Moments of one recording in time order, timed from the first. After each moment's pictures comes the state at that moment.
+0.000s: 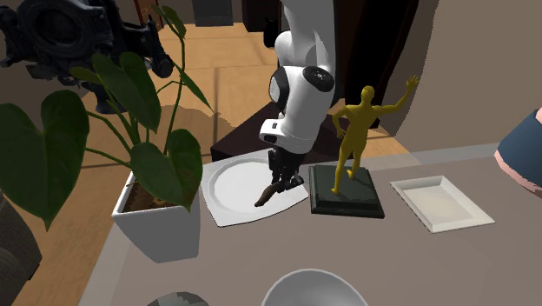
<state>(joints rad) -0.63 0.04 0.98 -2.73 -0.53 2.61 1.30</state>
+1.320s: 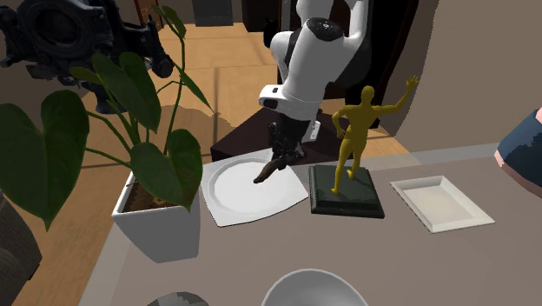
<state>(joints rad) -0.39 -0.36 0.83 -2.73 0.05 2.39 0.84</state>
